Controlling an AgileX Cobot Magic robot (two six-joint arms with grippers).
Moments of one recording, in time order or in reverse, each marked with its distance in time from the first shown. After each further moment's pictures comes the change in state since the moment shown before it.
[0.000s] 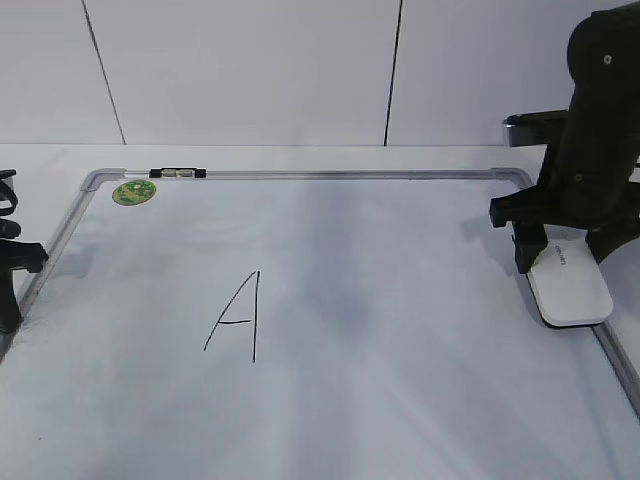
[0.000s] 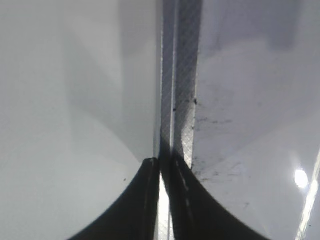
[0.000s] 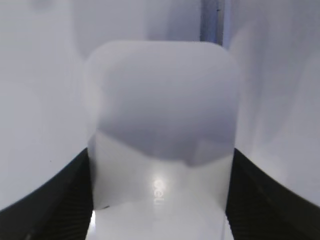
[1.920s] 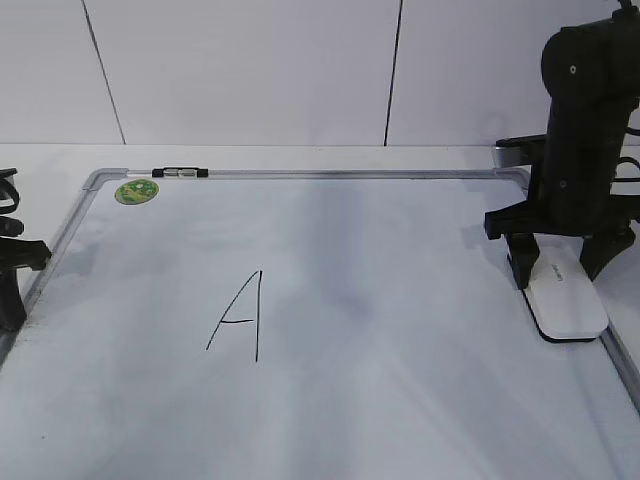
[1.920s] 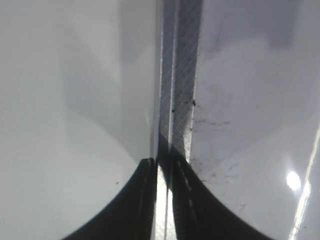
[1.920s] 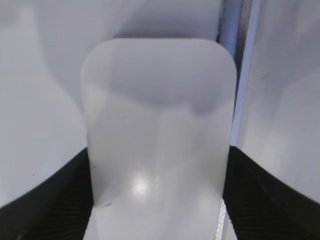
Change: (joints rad) left arm 0.000 0.001 0.000 -0.023 -0.003 0.000; right arm -0.022 0.139 -0.124 0.035 0.141 -0.053
